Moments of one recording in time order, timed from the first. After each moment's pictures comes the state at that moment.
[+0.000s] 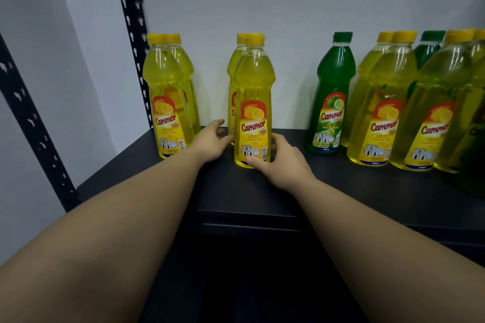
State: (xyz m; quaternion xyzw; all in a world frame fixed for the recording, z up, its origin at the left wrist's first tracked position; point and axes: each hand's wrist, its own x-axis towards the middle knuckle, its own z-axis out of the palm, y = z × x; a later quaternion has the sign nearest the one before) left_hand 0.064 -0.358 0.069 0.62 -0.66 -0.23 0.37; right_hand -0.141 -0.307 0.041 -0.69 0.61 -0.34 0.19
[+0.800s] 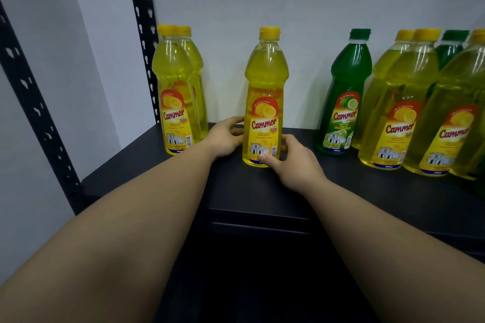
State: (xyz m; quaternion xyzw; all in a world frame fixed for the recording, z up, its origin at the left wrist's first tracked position) left_hand 0.058 -0.367 0.067 0.55 -0.68 -0.30 0.39; right_hand -0.144 -0.310 0.038 -0.68 0.61 -0.35 0.19
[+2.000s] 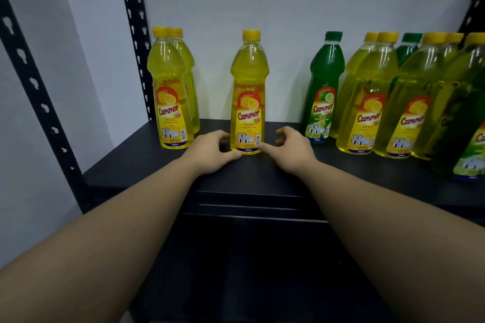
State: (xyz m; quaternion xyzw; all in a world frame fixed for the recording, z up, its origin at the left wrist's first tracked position) left_hand 0.067 -0.286 0.063 0.60 -0.74 -0.13 0.26; right_hand -0.156 -0.278 0.064 -0.64 0.64 -0.37 0.19
